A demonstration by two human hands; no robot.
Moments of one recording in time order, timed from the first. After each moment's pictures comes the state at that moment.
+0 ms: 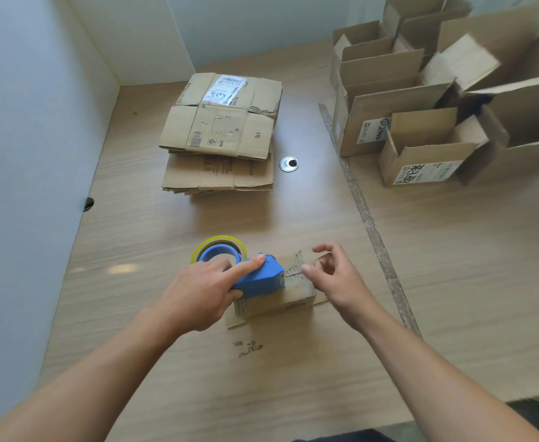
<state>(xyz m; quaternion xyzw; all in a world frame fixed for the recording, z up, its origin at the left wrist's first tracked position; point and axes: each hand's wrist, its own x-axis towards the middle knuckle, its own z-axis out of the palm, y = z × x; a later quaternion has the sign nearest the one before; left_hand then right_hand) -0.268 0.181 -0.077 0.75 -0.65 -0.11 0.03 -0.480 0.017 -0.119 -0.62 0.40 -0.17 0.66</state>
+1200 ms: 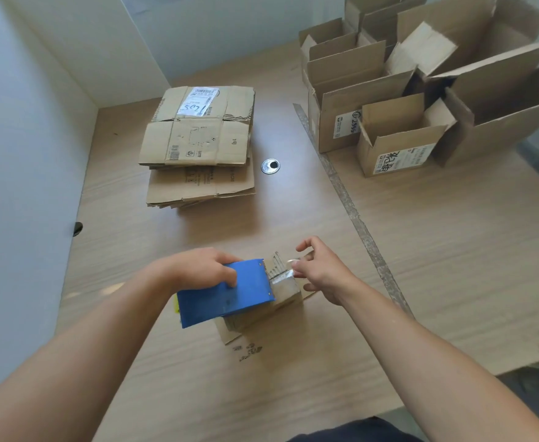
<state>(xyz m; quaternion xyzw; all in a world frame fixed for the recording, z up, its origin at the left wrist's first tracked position) -0.267 0.112 -0.013 0.78 -0.41 -0.47 -0.07 -0.458 -0.001 -0.131 -0.55 0.47 -0.07 0.69</state>
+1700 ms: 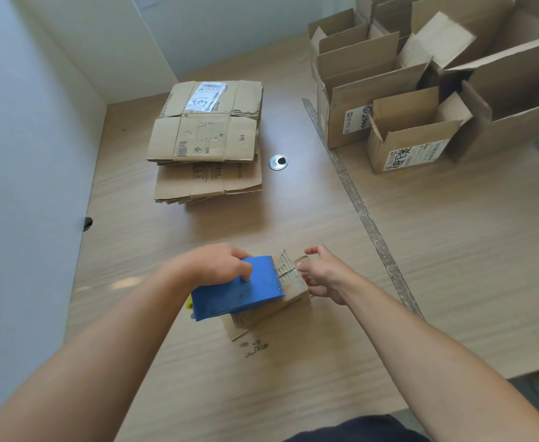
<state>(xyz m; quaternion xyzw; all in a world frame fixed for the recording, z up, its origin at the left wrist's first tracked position) -0.282 0.102 -0.013 0.81 -0.39 -0.43 -0.10 -0.448 -0.001 -0.138 -0.45 0.52 0.03 0.73</state>
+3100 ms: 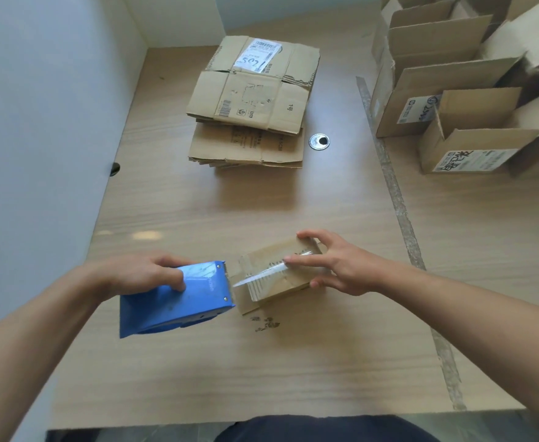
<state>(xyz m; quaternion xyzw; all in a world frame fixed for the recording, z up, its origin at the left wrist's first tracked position) -0.217 0.238 0.008 0.80 -0.27 -0.53 0.00 -0.449 -0.024 -0.148 -0.95 0.00 0.07 0.31</state>
